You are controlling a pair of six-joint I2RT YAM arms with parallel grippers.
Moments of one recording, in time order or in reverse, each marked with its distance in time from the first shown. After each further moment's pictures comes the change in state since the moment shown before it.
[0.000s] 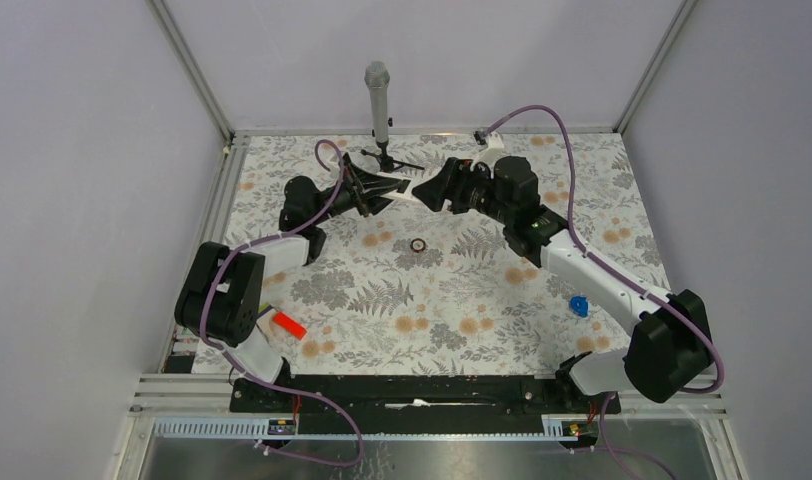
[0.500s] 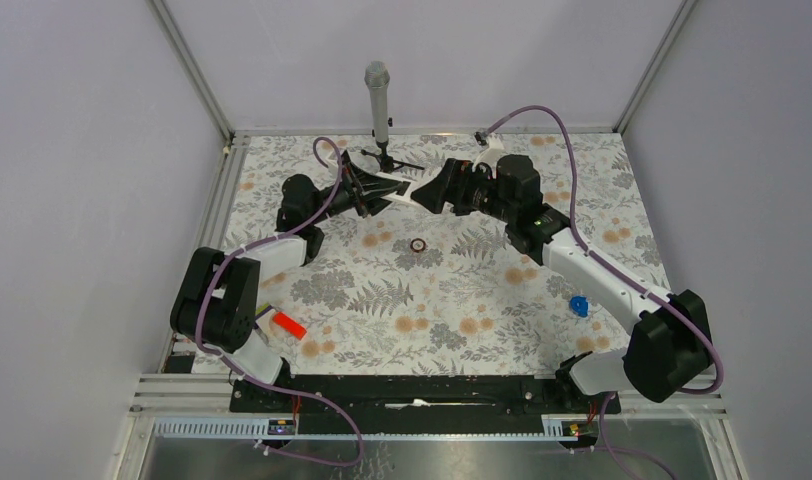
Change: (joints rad) left arm 0.003 -0.040 0.000 -0.068 0.021 0.091; right arm -0.022 0.000 0.007 -0.042 -0.078 0.028
